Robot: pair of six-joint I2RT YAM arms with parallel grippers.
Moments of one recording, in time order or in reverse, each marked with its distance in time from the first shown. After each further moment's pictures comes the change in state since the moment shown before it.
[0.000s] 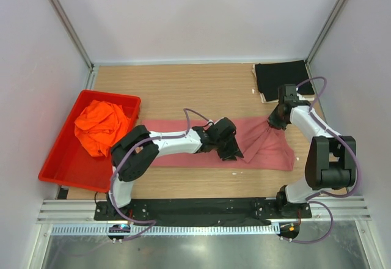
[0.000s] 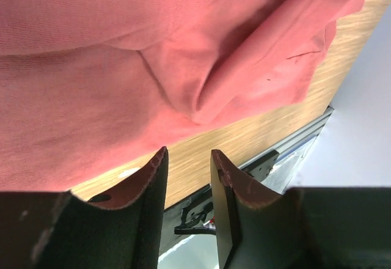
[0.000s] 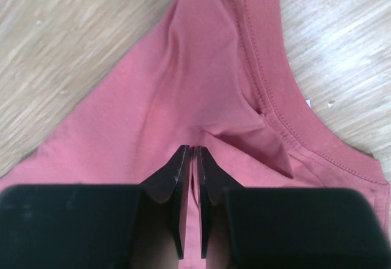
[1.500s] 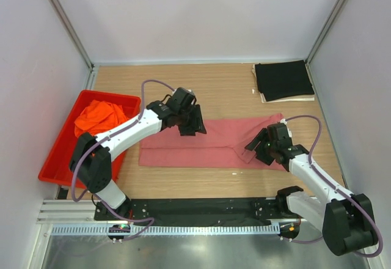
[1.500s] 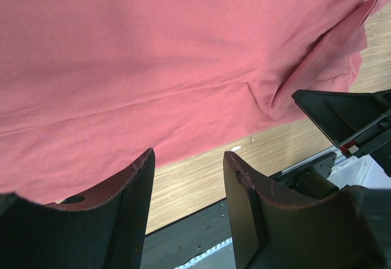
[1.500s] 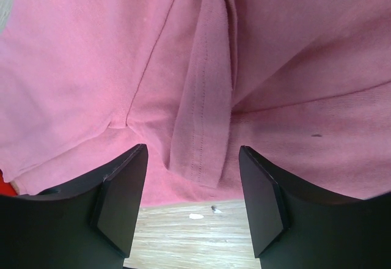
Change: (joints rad) left arm 0.322 -0.352 -0.024 -0.394 0.000 0.502; right arm 0.239 -0.540 -0.546 0.167 -0.174 0.269
